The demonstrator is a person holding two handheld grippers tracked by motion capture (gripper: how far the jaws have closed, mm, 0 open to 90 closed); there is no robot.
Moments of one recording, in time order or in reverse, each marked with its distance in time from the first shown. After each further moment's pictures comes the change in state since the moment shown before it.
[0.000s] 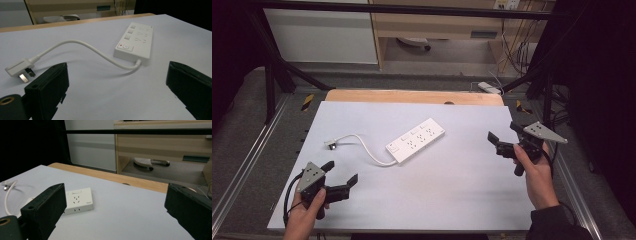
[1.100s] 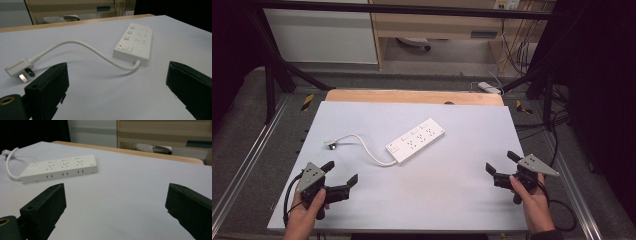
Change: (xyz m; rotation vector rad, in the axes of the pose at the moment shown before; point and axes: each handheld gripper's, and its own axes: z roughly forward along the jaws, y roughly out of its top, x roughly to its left) left arm -0.001 0.000 0.000 -0.001 -0.004 -0.004; right arm 0.013 -0.085 -0.022 0.077 0.017 -0.015
